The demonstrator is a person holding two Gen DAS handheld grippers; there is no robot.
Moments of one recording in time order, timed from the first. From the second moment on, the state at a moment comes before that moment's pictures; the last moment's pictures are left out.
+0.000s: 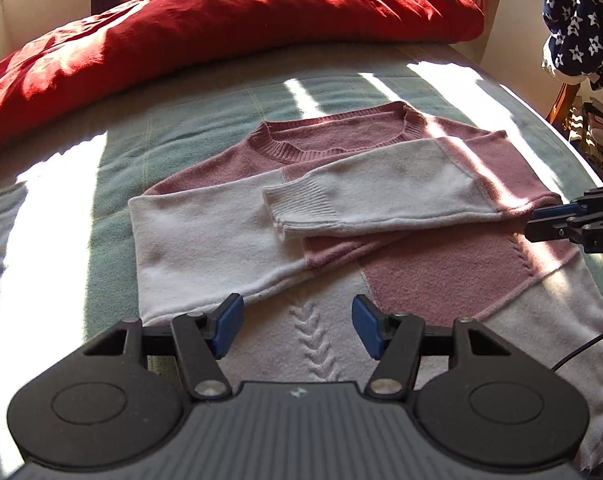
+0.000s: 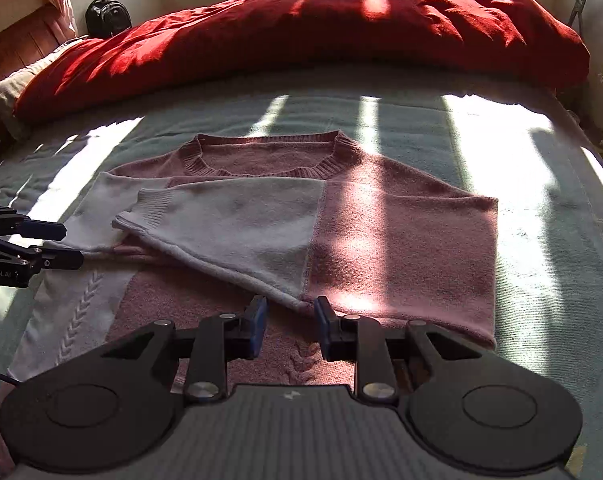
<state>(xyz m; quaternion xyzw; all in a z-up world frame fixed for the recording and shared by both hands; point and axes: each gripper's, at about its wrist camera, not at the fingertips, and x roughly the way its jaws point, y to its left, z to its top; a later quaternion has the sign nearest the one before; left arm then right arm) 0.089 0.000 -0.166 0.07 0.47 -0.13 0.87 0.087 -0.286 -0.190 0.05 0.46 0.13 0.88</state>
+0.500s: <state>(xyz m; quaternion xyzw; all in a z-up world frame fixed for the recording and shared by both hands) -0.031 -0.006 -0.222 0.02 0.52 -0.15 0.84 -0.032 -0.294 -0.233 0.01 0.51 0.16 0.84</state>
